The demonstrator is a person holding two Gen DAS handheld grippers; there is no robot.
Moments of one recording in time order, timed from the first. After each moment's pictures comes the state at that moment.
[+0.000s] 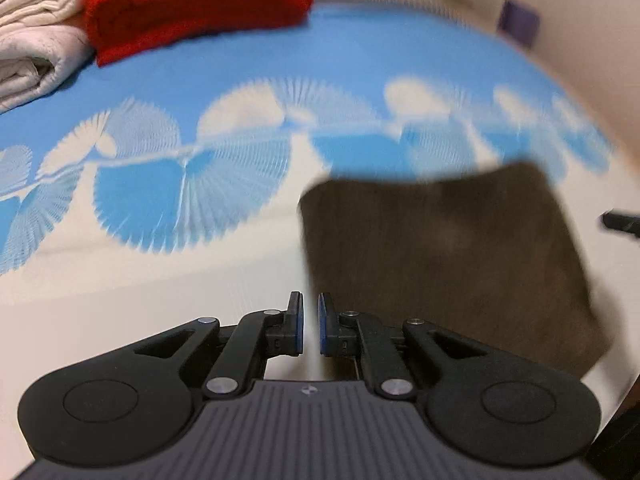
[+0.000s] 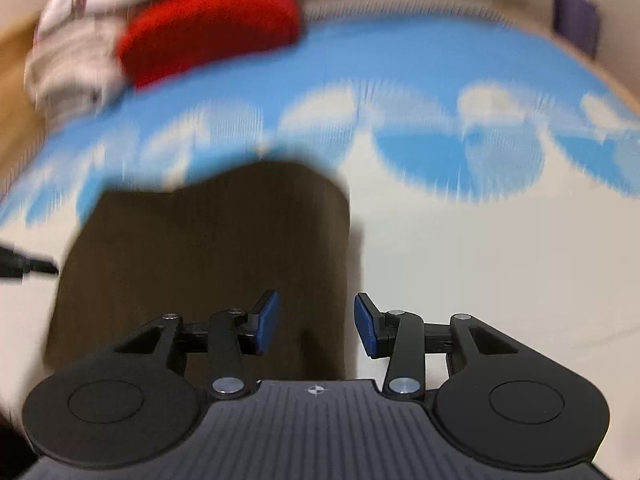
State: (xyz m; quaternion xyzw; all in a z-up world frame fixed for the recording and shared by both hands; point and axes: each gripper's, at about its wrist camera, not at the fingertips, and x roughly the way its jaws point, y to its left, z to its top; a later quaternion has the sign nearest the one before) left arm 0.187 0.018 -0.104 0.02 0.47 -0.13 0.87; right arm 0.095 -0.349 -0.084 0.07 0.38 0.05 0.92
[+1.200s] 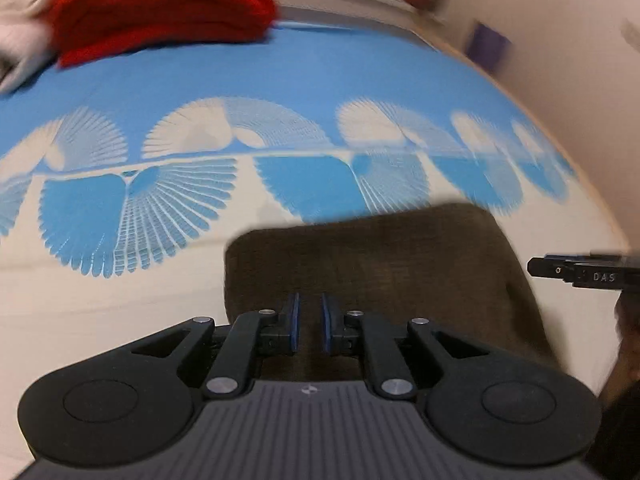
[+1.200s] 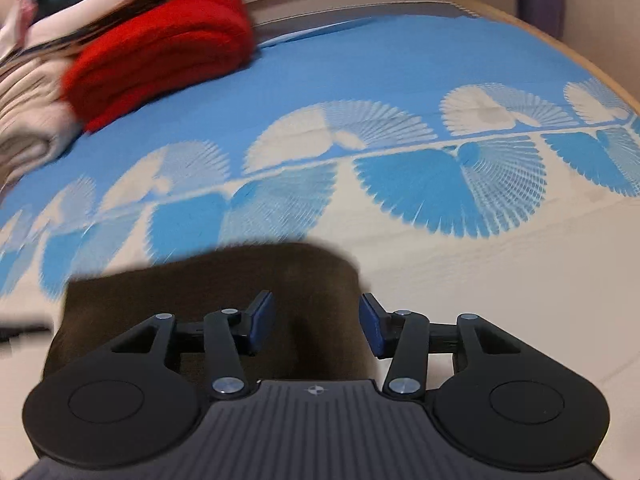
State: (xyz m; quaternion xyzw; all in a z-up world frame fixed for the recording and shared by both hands) left arm 0.192 -0.004 -0.104 0.01 0.47 -0.20 0.86; right arm 0.136 -0.334 -0.092 0.08 0.44 0.02 0.89
